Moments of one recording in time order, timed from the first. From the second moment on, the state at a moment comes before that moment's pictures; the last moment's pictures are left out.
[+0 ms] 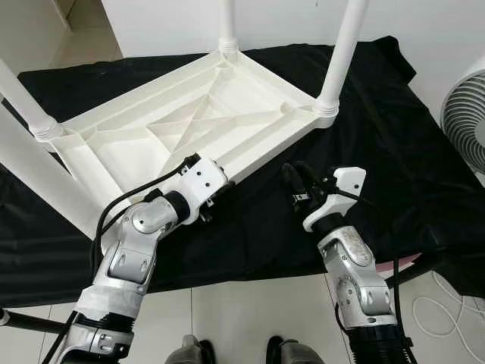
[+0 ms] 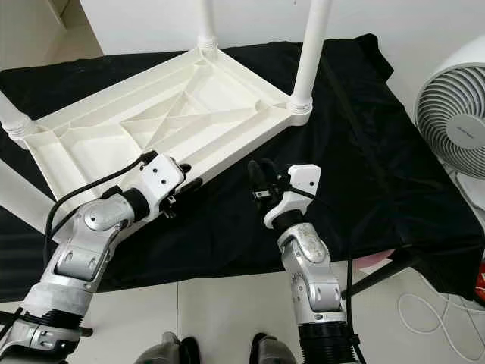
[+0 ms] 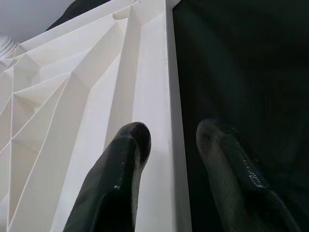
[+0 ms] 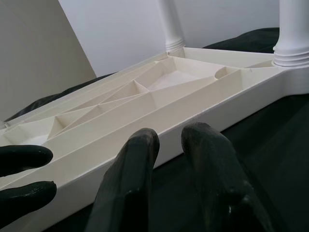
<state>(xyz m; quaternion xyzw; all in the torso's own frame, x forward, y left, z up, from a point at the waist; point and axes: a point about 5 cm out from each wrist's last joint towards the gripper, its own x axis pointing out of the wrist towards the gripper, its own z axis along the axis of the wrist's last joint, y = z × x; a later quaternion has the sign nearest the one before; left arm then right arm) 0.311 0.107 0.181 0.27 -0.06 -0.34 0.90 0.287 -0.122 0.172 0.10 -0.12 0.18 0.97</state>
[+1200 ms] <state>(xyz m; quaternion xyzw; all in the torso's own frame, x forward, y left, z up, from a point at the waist) 0.200 0.153 0.171 0.13 -0.15 -0.23 0.95 0.307 -0.107 0.182 0.07 -0.13 0.23 0.96</state>
